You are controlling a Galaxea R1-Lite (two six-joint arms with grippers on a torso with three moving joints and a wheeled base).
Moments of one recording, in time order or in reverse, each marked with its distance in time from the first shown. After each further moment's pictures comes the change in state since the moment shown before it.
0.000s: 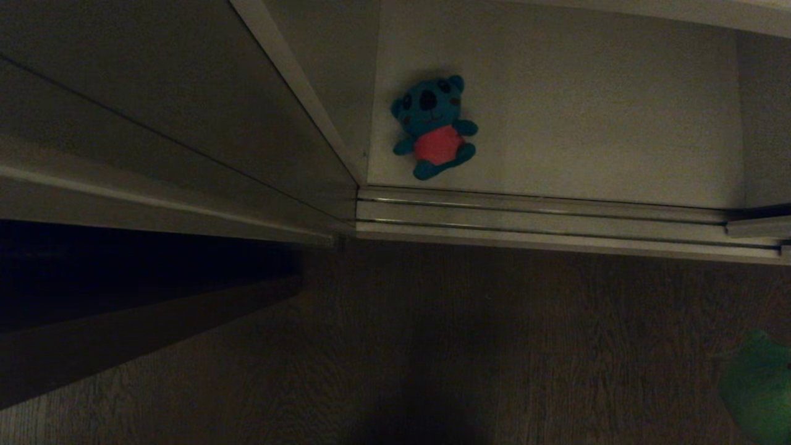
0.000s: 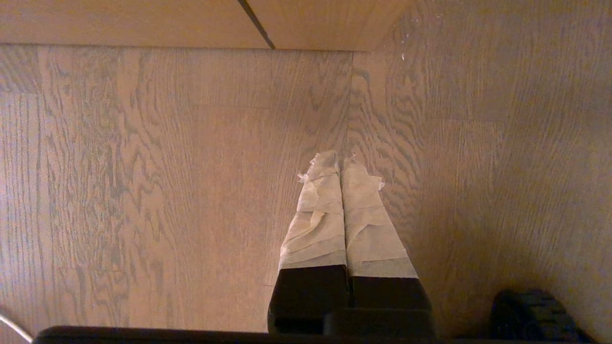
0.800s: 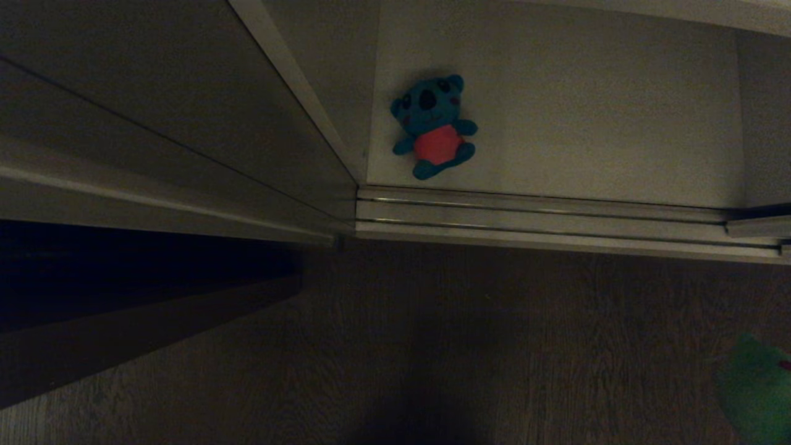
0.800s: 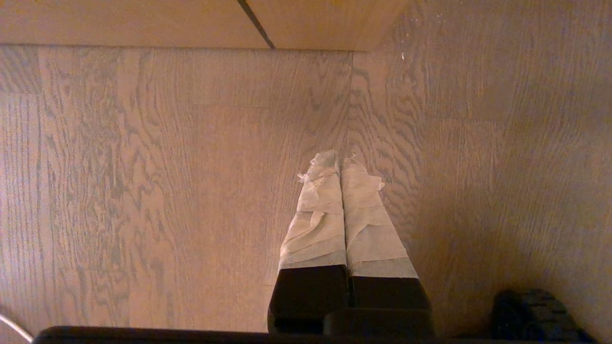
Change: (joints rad) left arm 0.000 0.000 -0.001 0.000 -0.001 0.000; right arm 0.002 0.160 -0.170 0.109 -0.001 0.036
